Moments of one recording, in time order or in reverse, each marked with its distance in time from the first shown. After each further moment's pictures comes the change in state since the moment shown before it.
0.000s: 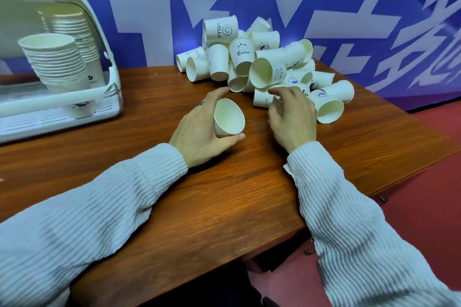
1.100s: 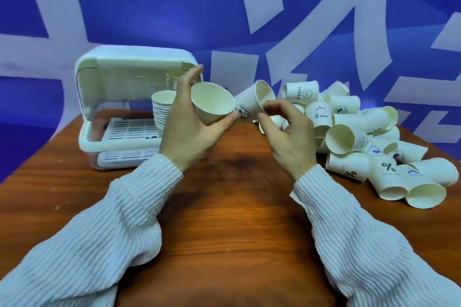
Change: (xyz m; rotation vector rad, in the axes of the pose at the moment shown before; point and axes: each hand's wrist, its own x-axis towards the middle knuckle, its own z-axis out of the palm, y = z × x) left_hand 0.000 -0.038 -0.148 -0.098 0.654 -0.069; right_hand 0.049 -0.169 0.028 0.787 -0.040 -0.192
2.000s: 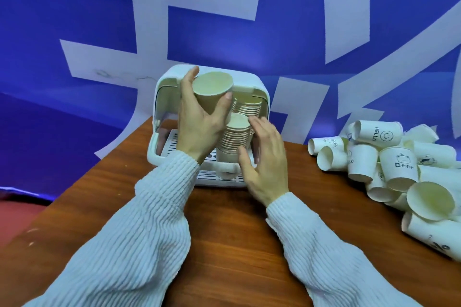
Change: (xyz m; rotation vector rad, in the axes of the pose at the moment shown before) left_hand 0.053 -0.055 -0.075 -0.025 0.295 -0.214; right_hand 0.002 0.000 0.163 -0.050 -0.174 -0.376
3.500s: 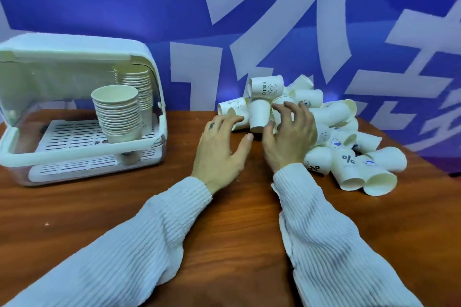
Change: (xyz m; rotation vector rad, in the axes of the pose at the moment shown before) left_hand -0.140 0.010 0.165 0.127 -0.599 0.216; right_hand -0.062 0.113 -0.174 -0.672 0.403 0.396
